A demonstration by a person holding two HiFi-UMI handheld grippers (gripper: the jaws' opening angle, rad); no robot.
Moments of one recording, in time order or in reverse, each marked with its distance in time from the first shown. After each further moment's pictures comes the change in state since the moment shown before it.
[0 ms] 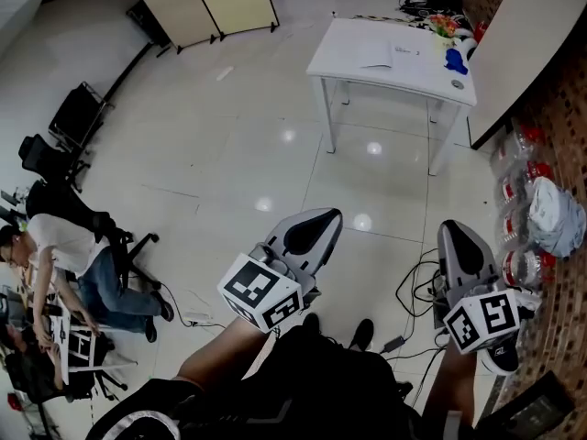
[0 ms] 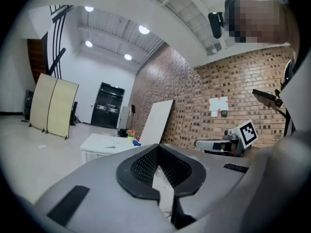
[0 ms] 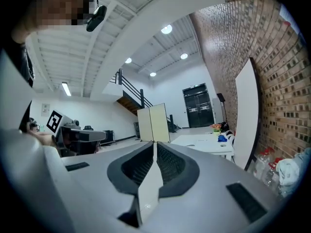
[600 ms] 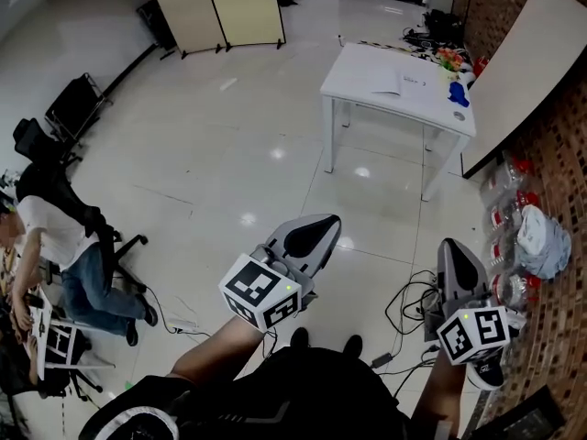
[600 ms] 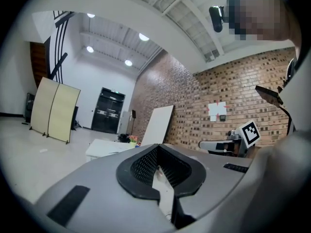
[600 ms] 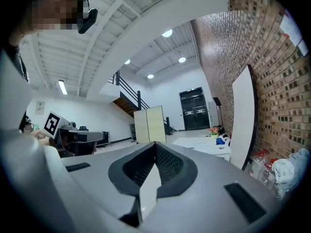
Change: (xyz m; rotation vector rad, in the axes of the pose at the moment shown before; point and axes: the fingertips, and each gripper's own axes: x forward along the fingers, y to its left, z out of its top) left arm -0.066 0.028 0.017 0.012 -0.061 0.000; right arm -0.005 0.063 0.012 -0.012 -0.033 -0.061
